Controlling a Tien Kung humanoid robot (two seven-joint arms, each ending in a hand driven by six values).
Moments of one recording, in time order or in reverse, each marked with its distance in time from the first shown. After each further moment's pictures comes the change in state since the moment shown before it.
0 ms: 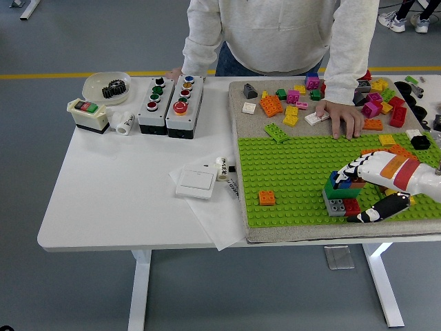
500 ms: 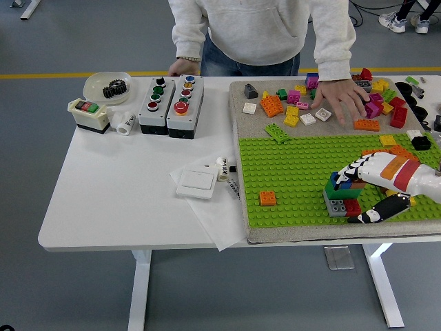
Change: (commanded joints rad) left arm -0.002 0.000 0.001 0.000 -0.001 0.000 -0.001; right arm 0.004 0.000 -0.014 -0.007 -0.005 0.002 -0.002
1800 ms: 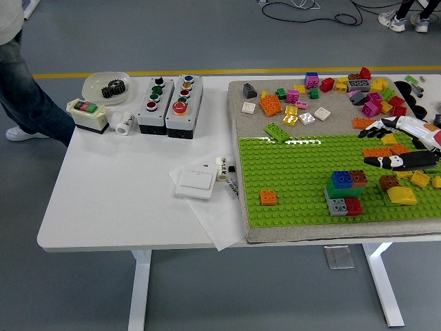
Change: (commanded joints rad) left arm 0.023 0.001 -0.007 0.003 0.007 -0.006 -0.002; right arm -0.103 0.011 0.299 -0.024 0.597 0.208 -0.201
